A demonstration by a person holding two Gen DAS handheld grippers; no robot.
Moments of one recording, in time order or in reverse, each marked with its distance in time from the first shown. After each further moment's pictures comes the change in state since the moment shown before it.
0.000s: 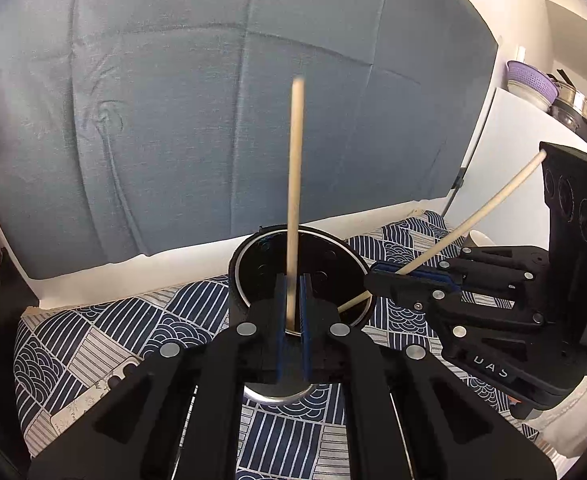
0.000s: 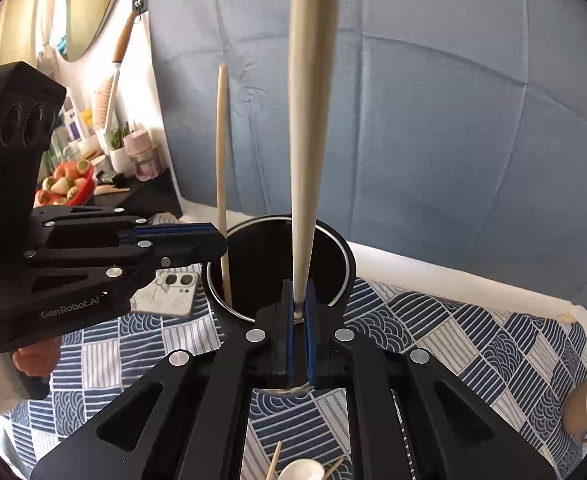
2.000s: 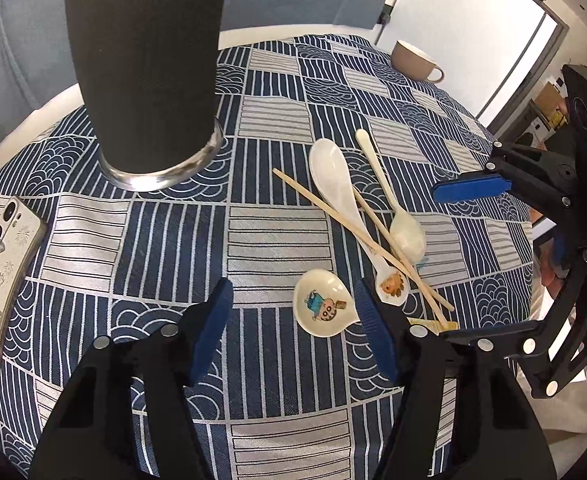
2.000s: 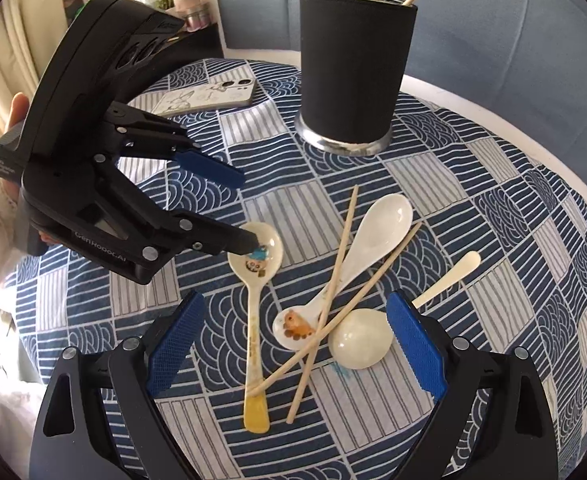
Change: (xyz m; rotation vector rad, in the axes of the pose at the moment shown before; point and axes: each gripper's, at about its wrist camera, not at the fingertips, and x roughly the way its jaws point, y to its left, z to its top) left arm 0.030 -0.047 -0.154 0.207 0.475 -0.231; right arm -0.040 0.052 -0.169 -0.039 0.362 0.086
